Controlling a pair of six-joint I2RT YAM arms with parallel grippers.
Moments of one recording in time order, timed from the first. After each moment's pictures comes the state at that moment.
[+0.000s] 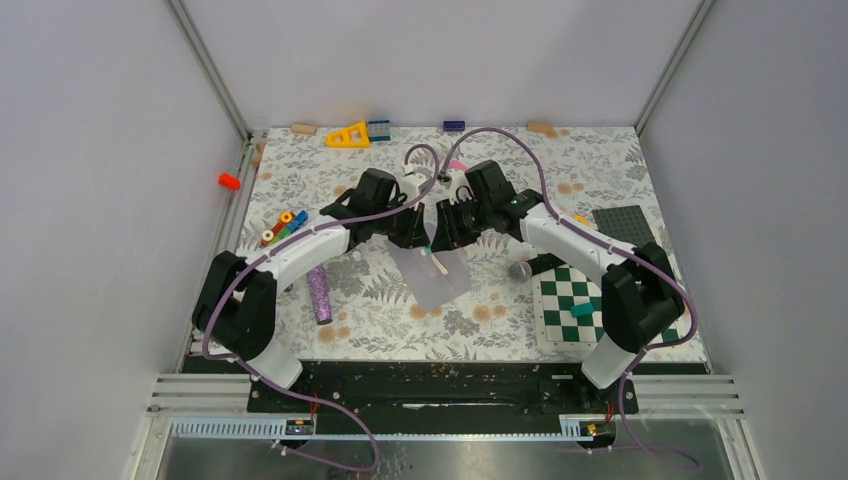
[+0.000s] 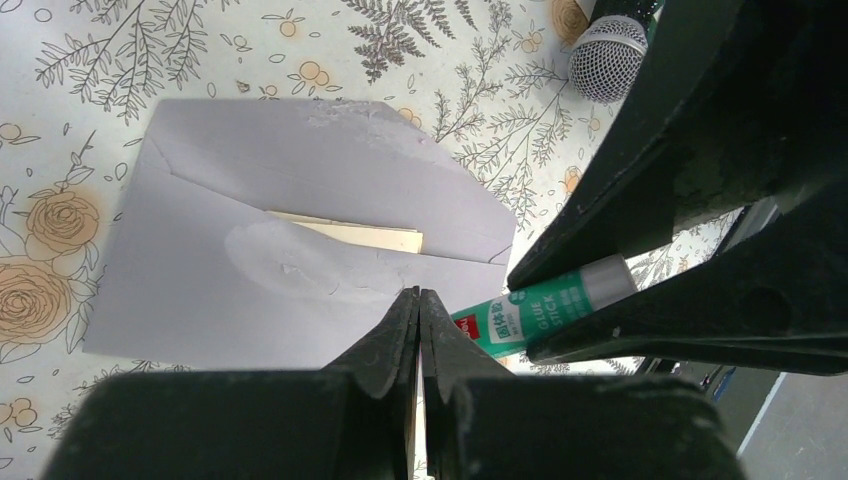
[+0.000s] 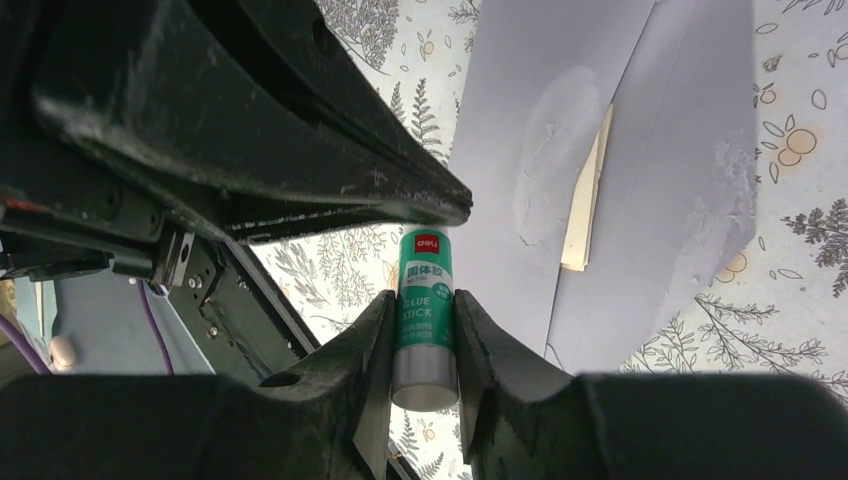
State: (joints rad) left arm -0.53 1.59 1.10 -0.26 0.48 -0.11; right arm 0.60 1.67 1.26 -0.44 -0.49 0.26
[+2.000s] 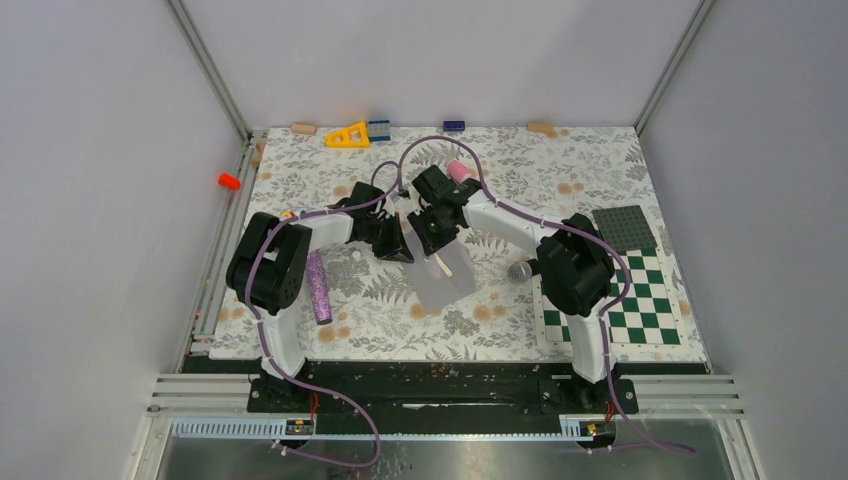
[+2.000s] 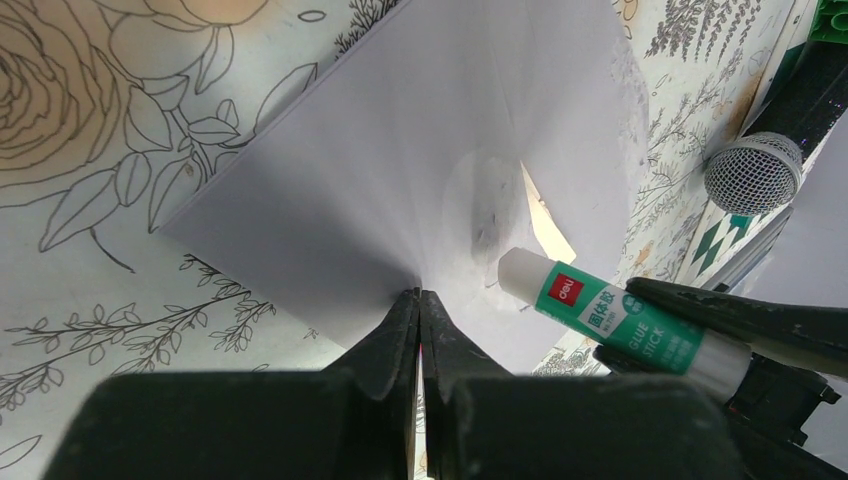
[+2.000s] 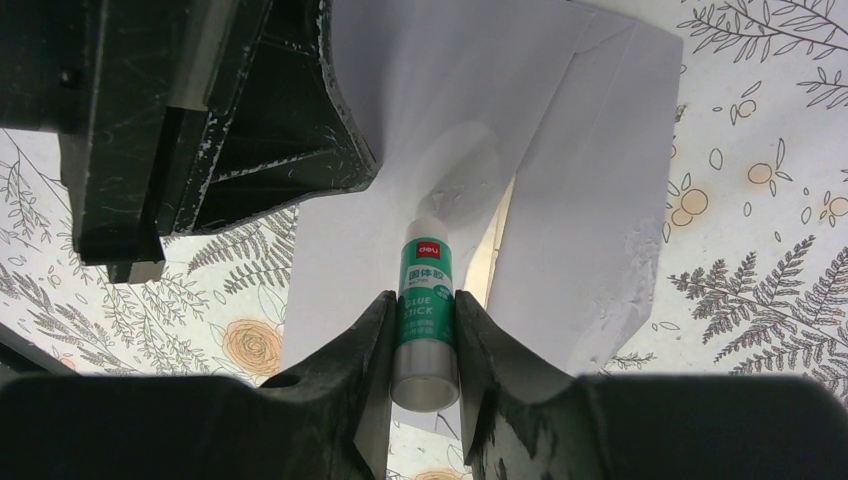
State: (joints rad) left arm -0.37 1.90 1.08 -0.24 0.54 -0.53; right arm 0.74 2.05 1.64 -0.72 -0.12 0.07
